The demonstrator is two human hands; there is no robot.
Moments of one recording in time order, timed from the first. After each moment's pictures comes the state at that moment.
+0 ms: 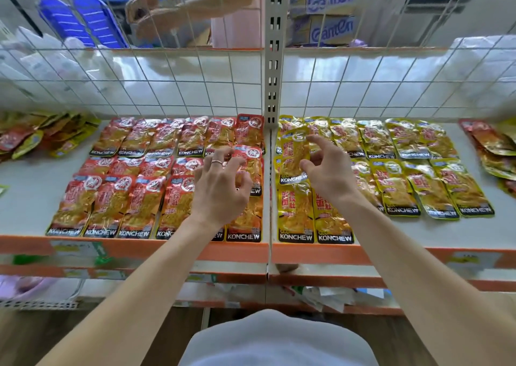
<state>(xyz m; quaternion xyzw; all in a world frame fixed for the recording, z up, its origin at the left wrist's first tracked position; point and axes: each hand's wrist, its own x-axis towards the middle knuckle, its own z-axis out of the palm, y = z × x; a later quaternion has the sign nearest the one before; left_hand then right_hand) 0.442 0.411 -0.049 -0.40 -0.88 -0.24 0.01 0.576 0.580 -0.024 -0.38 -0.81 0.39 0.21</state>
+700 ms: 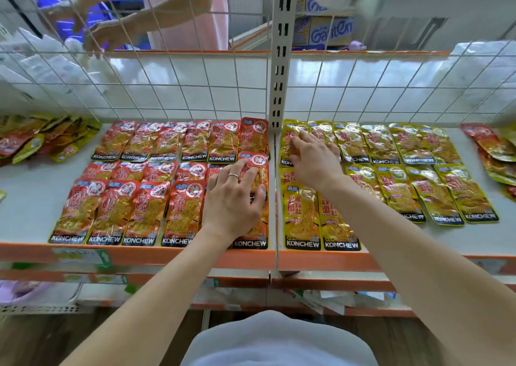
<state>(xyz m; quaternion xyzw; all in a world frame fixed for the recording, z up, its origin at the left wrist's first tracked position) 0.447 0.413 -0.063 -0.44 -0.88 -0.15 0.01 0.524 0.599 -0.036 -0.35 -0.92 0.16 0.03</state>
